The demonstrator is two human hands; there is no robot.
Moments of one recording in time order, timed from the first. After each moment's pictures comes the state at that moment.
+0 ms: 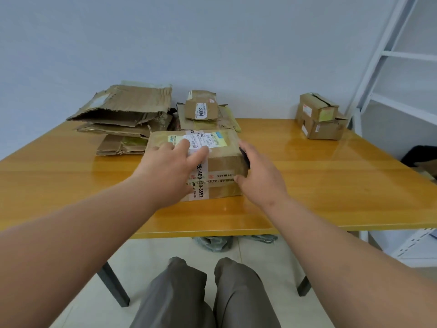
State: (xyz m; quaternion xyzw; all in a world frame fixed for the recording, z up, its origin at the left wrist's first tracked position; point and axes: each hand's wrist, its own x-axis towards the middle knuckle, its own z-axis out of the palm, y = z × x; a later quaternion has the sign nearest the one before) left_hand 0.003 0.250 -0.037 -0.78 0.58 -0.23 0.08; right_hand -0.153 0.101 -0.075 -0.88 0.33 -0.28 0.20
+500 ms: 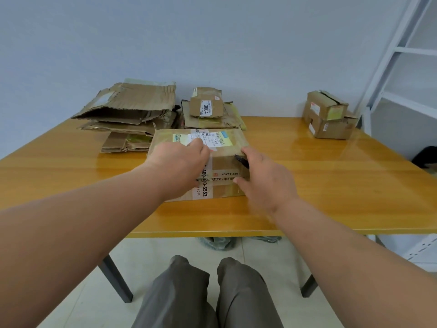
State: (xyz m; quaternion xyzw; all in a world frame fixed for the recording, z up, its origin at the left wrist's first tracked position) left_hand 0.002 0.231 -0.028 -0.75 0.58 -0.25 0.19; right_hand -0.155 0.099 -0.076 -0.92 0.30 -0.25 0.02
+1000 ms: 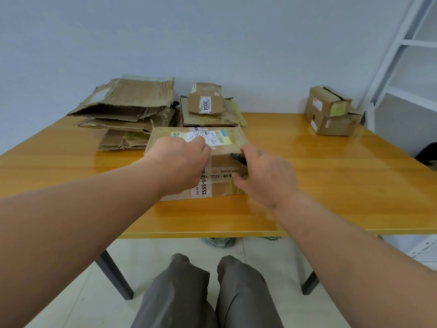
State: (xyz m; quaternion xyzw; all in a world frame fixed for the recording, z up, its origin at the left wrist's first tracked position) left_hand 0.002 0.222 -0.024 -0.73 0.59 -0.28 0.21; right_hand -0.150 0.094 -0.072 -0.93 0.29 -0.23 -0.06
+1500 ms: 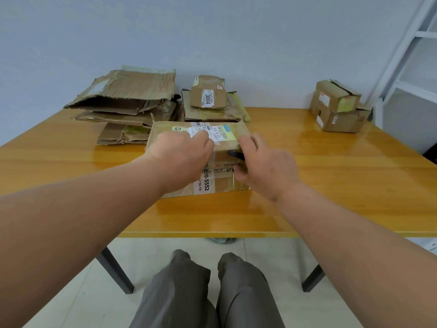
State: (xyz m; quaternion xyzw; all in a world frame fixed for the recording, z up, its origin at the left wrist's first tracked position) left_hand 0.015 0.215 -0.036 -0.72 0.60 -0.30 0.18; right_hand -0.137 0.082 -0.073 -0.94 0.22 -0.24 -0.14
